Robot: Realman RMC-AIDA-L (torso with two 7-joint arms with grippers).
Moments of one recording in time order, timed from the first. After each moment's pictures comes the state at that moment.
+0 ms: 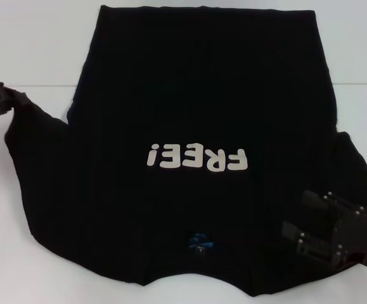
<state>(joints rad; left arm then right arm) -0.60 -1.90 0.60 0.70 2.13 1.15 -2.42 0.36 2.10 -0.45 -0.33 -1.93 -1.55 0.80</state>
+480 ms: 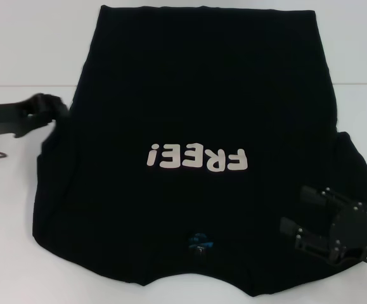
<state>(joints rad) -0.65 -1.95 0.60 0.62 2.13 1.16 -2.43 0.37 2.10 -0.44 -0.33 -1.93 -1.55 0.80</state>
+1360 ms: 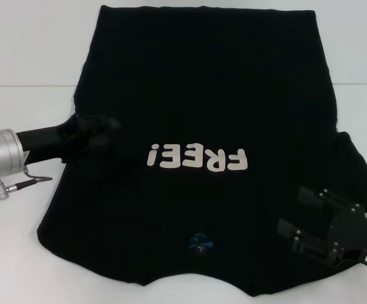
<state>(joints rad) -0.64 -2.01 0.59 0.48 2.01 1.19 -2.42 0.37 2.10 -0.45 -0.32 -1.93 -1.55 0.80</state>
